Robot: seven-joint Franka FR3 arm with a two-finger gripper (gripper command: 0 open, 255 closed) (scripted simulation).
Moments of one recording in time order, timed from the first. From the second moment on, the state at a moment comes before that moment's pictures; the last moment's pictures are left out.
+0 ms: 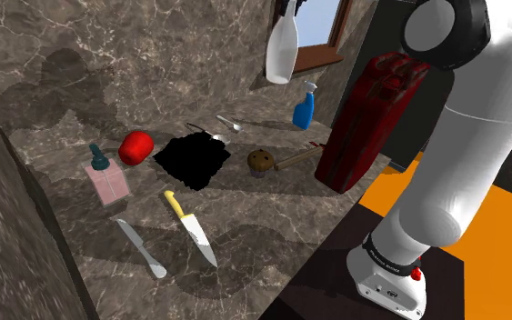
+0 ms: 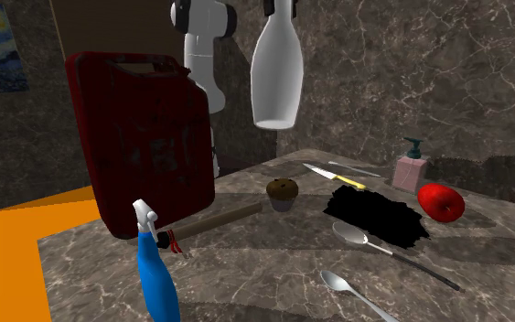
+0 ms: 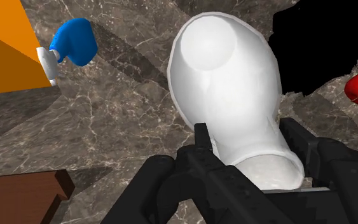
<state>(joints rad) -0.11 0.19 -0.33 -1.08 0.09 1.47 -0.22</state>
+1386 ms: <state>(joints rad) 0.09 -0.41 -0.06 -1.73 -0.09 1.51 0.20</state>
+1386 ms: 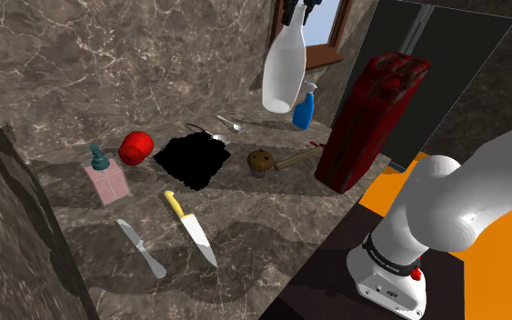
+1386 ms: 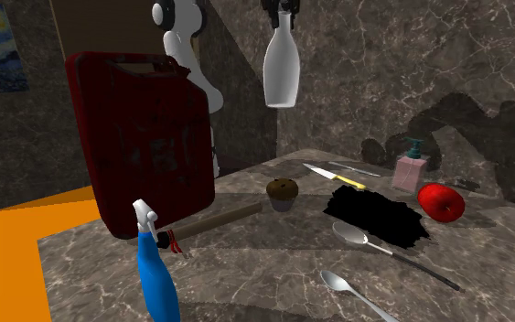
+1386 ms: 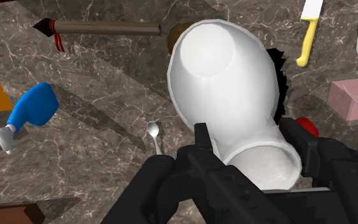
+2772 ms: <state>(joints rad) 0.19 -0.65 0.31 -1.87 0.05 1.39 0.65</state>
